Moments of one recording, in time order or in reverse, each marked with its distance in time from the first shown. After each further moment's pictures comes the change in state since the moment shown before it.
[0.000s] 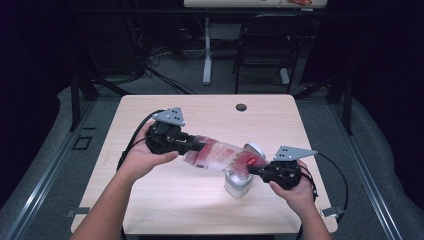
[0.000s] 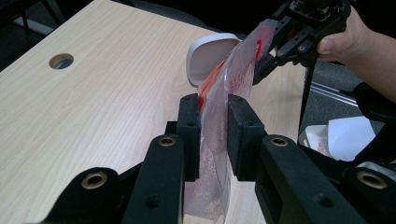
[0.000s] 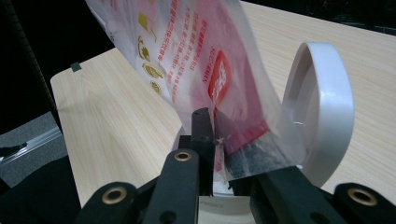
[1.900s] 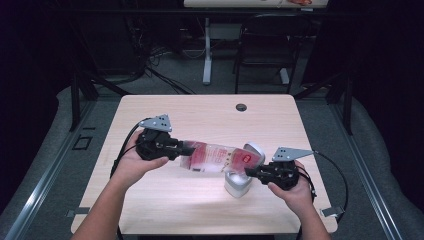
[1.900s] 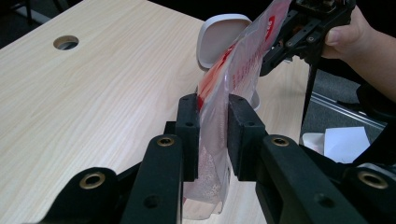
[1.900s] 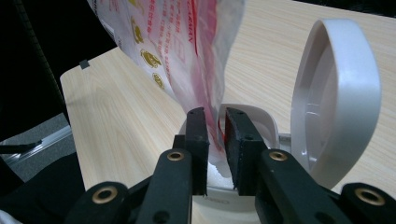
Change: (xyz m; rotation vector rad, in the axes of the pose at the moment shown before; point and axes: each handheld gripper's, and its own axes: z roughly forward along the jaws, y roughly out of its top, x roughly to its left) left arm 0.010 -0.037 -0.005 -0.040 -0.002 -0.074; right arm -0.005 -0.007 0.006 0.017 0.041 0.023
